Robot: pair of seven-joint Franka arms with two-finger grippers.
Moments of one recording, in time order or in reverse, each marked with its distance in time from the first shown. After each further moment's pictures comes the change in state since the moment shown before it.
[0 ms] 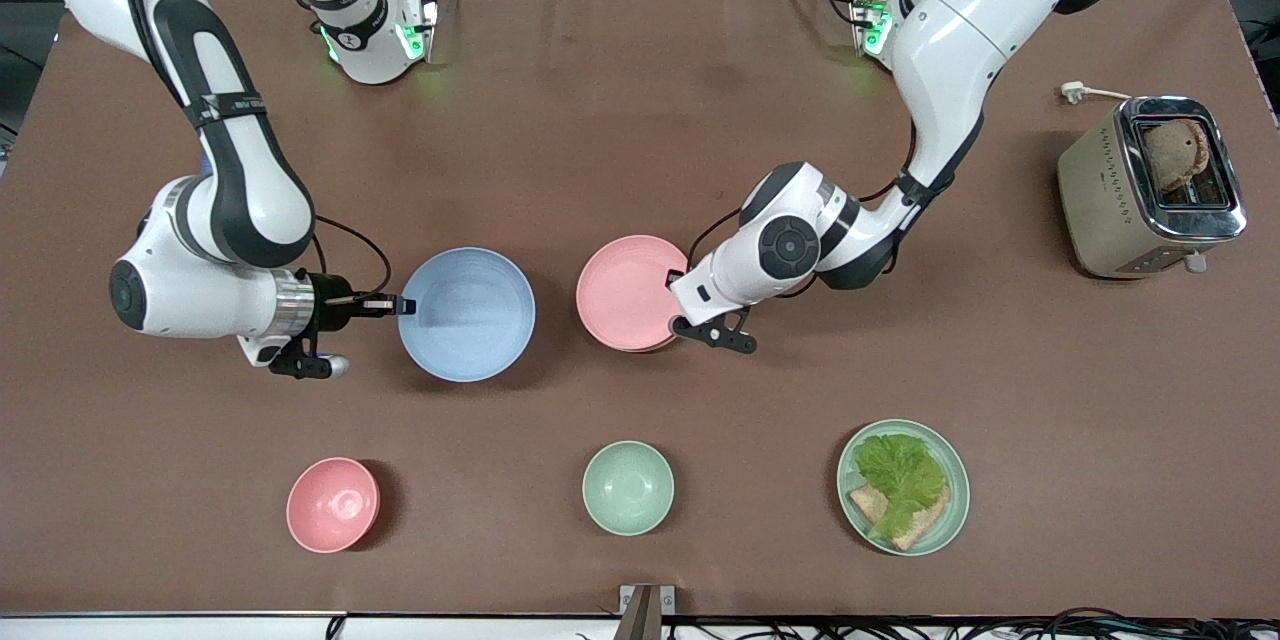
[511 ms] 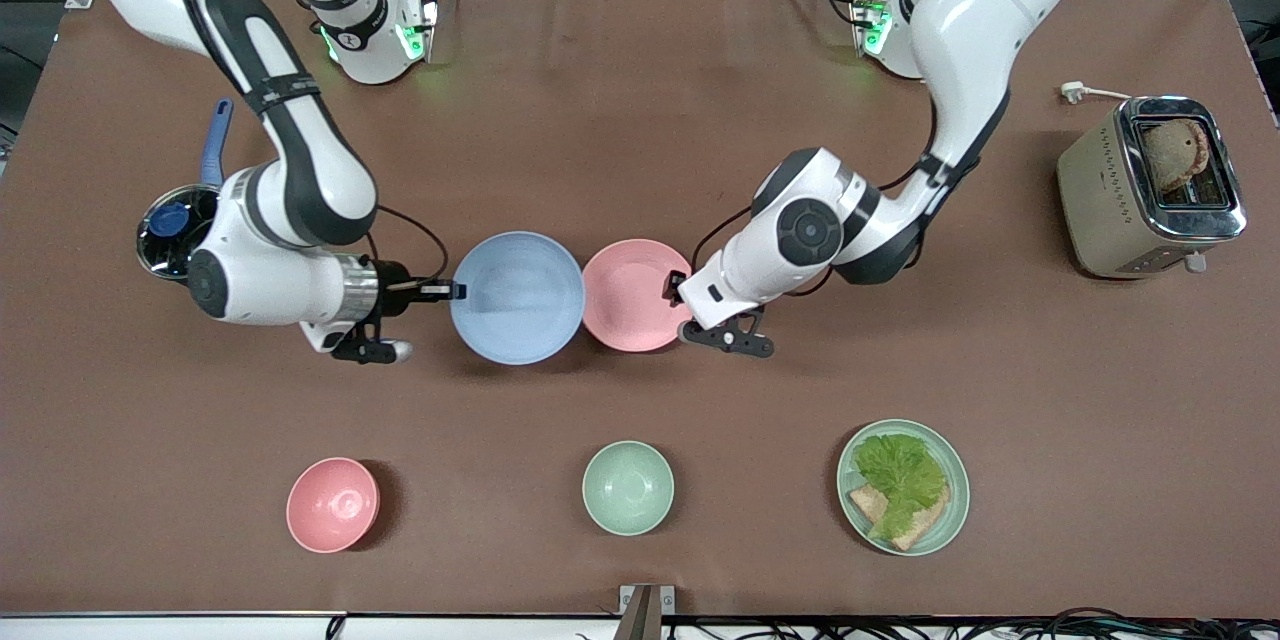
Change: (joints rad) left arm 0.030 -0.150 -0.007 0.043 -0.004 -0.110 -0.104; right arm 0.027 -0.001 0.141 -0.038 0.000 0.076 0.121
